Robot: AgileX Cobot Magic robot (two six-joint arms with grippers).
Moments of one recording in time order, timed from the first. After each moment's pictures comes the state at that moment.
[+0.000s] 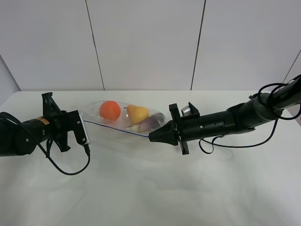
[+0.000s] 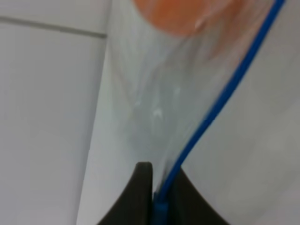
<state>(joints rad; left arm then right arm) -0.15 1.80 -0.58 -0.28 -0.69 1.48 0.19 2.14 -1.02 1.61 1.14 -1.00</state>
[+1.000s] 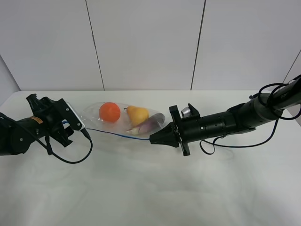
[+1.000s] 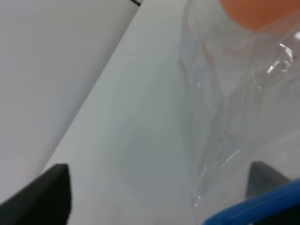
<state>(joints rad) -0.10 1.80 -0.58 -0.23 -0.72 1.11 0.19 2.14 -1.02 1.58 1.15 -1.00</state>
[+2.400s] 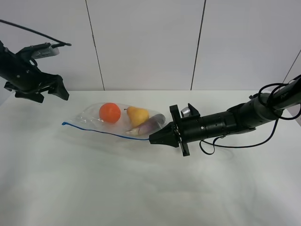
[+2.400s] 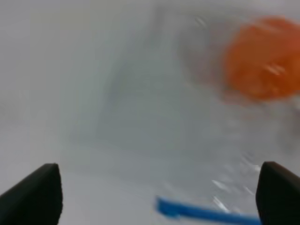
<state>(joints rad) 0.11 1.80 -1.40 -0.40 0.85 0.37 0.19 2.14 -1.02 1.58 1.17 -0.99</state>
